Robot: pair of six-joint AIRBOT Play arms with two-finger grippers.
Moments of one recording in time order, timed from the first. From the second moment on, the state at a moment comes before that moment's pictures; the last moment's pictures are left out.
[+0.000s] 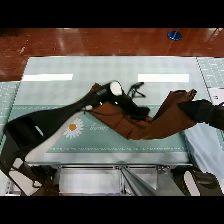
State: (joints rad) left arm -0.73 -1.85 1.54 0.66 -1.07 -1.47; right arm -0.18 -0.45 0.83 -0.84 1.30 1.55
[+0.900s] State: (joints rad) left arm 0.23 -0.78 1.01 0.84 -1.23 -1.34; right arm 0.39 -1.39 1.28 -0.63 0.81 1.44
